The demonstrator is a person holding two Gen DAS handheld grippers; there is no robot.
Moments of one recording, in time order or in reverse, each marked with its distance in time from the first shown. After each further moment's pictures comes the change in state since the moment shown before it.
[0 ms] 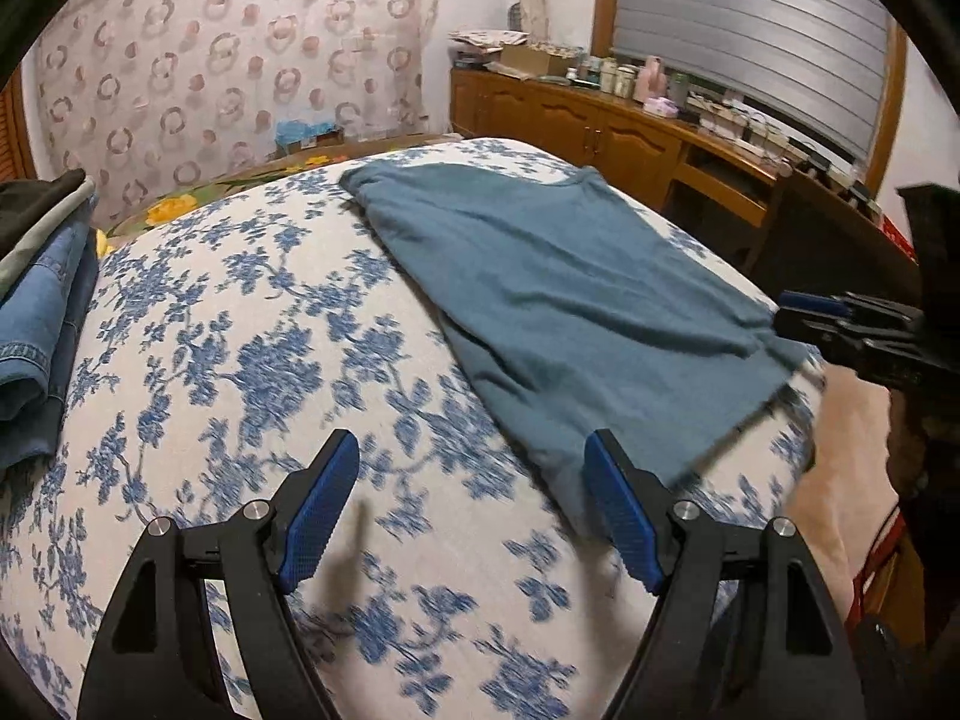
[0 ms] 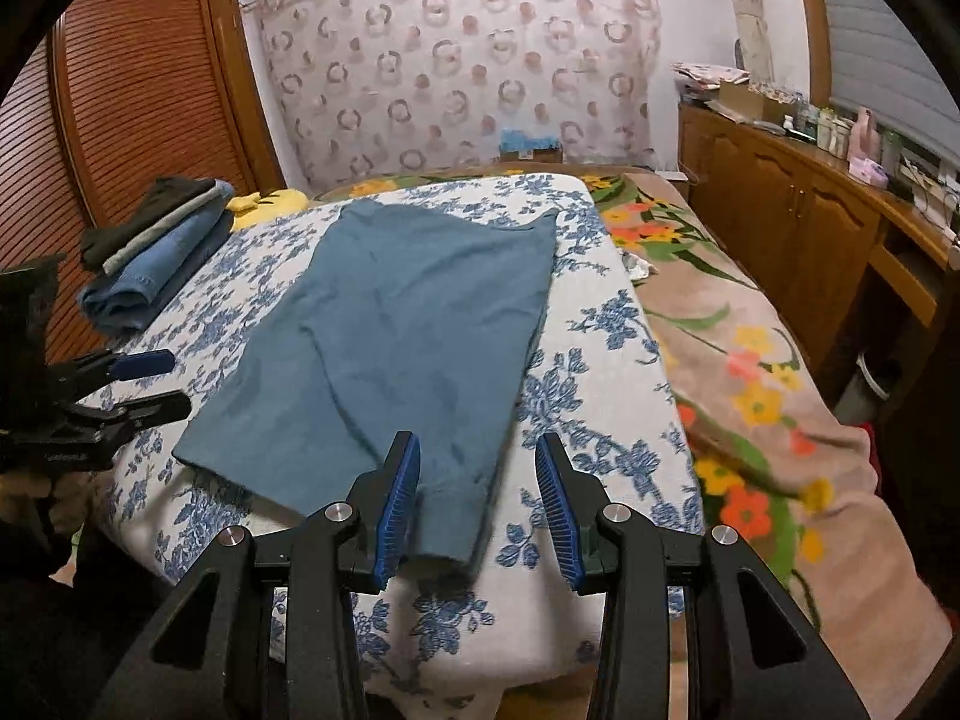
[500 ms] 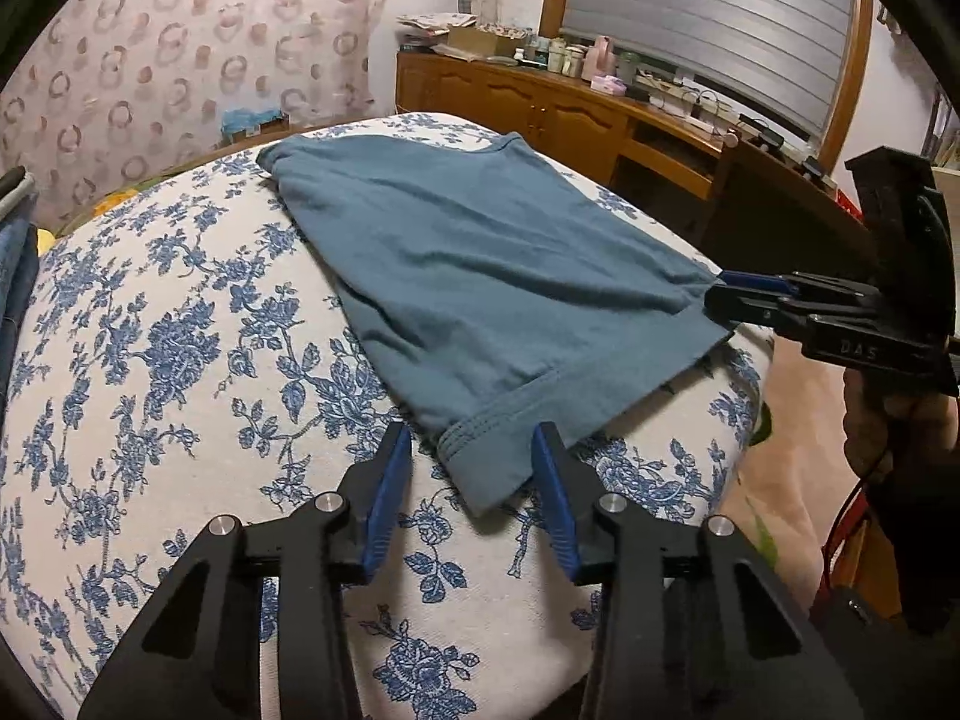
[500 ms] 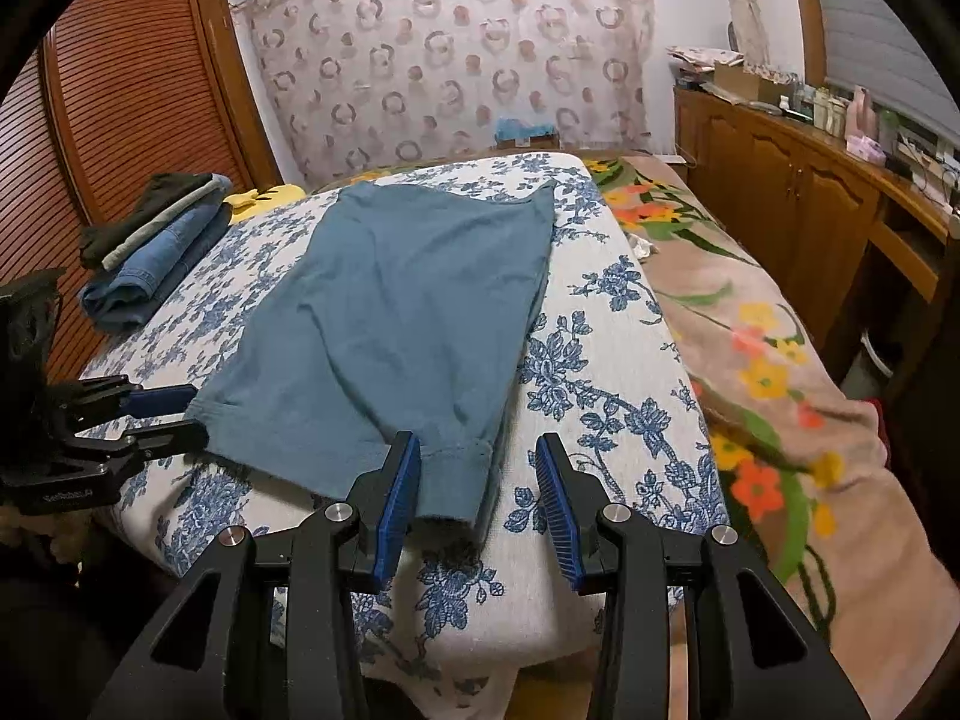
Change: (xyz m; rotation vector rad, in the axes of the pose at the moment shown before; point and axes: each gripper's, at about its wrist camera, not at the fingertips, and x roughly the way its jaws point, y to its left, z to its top) left arm 0.010 -0.026 -0.009 0.031 0.046 -0.118; right arm -0.003 -0.001 -0.007 0.031 0.015 0.009
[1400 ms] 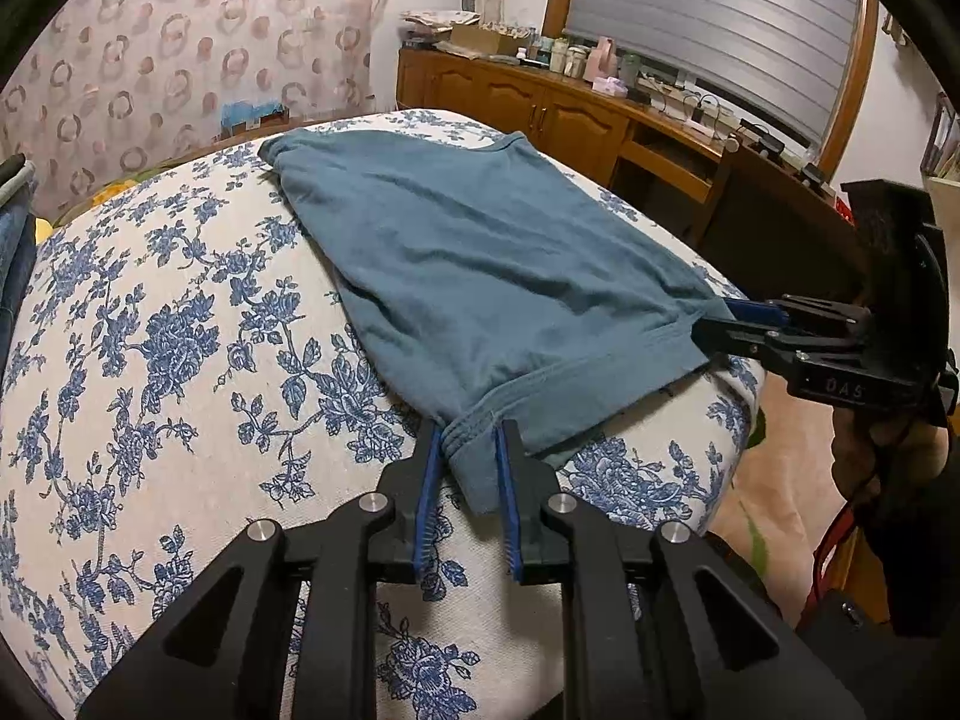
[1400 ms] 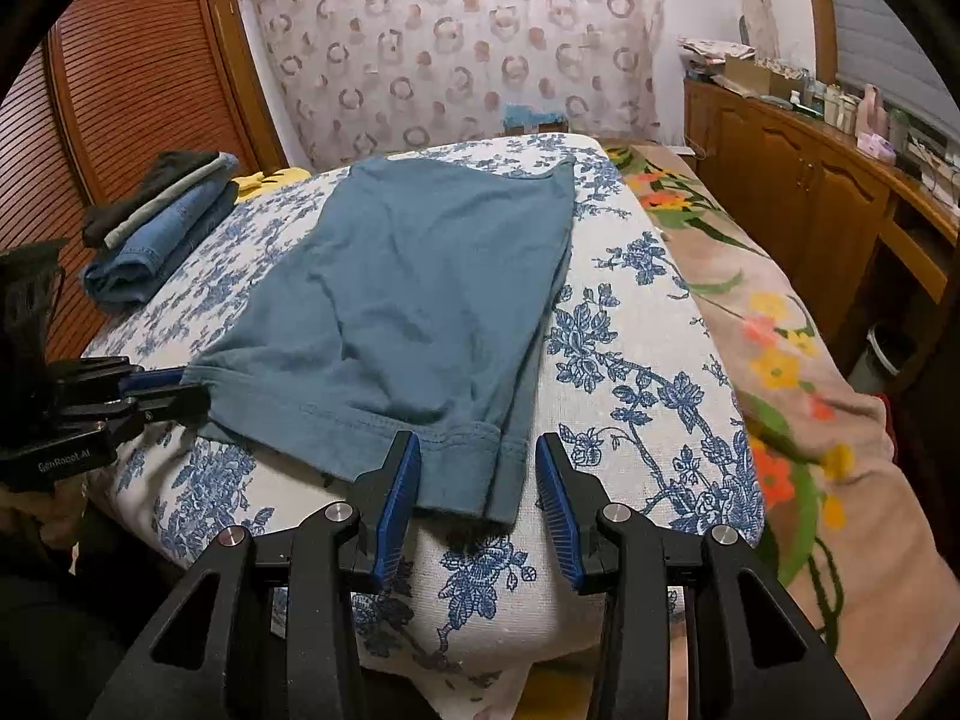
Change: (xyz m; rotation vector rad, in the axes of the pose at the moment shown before) left arm 0.000 0.004 -0.001 -0.021 0.005 -0.009; right arm 0.015 0.009 -0.003 -0.019 0.033 -0.001
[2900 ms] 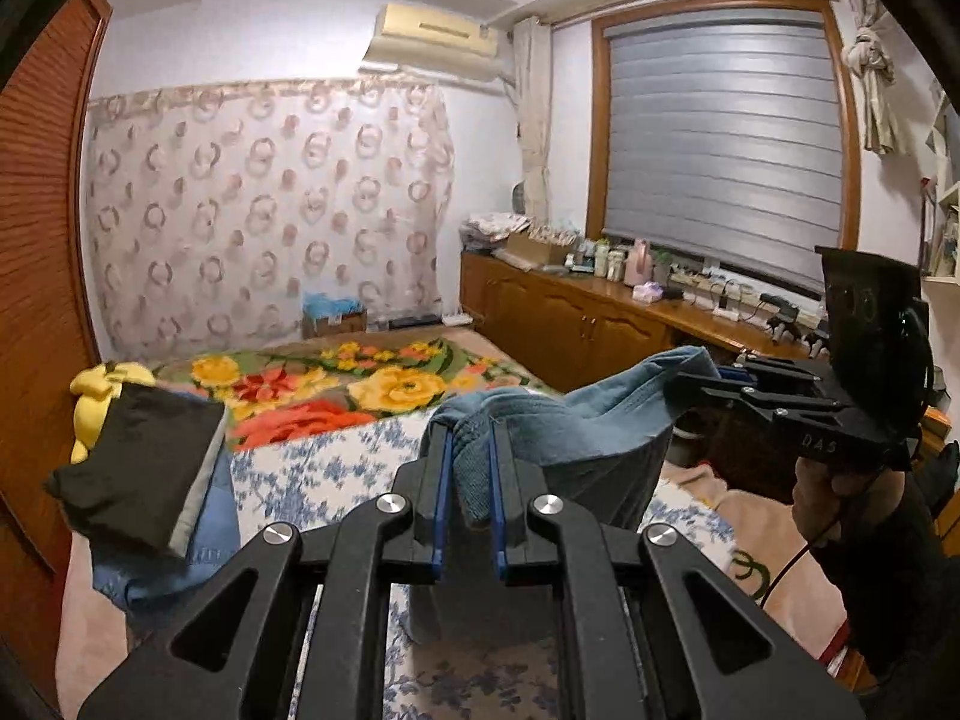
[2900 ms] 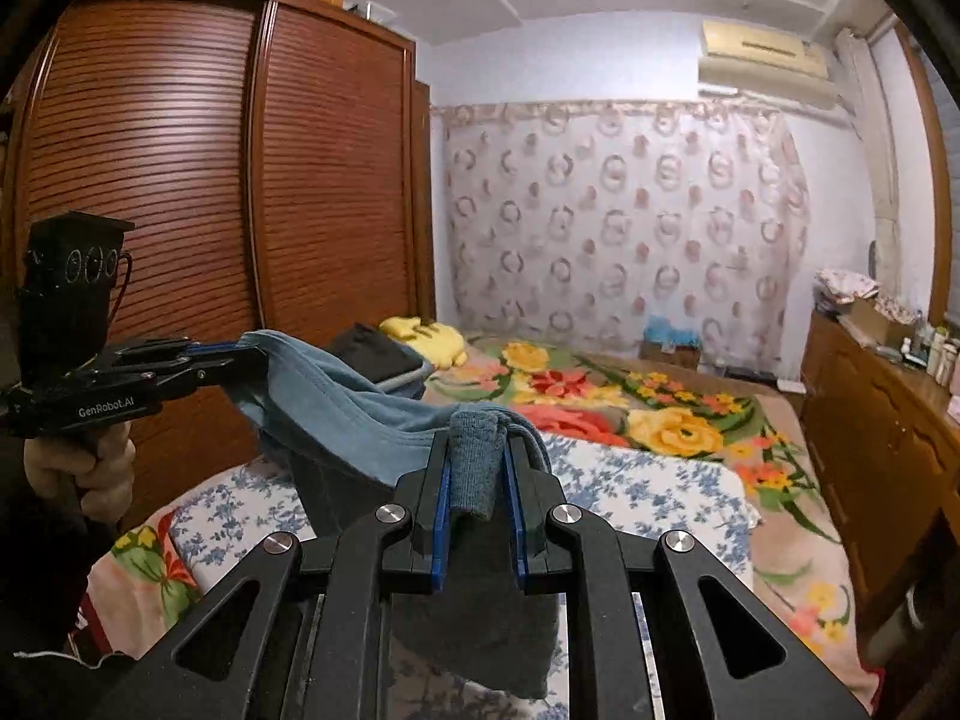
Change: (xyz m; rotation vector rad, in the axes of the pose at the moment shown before) left arm -0.204 0.065 0.060 -0.001 -0.464 0.132; right arm -0.115 0.105 0.102 -0.308 -0.380 0.245
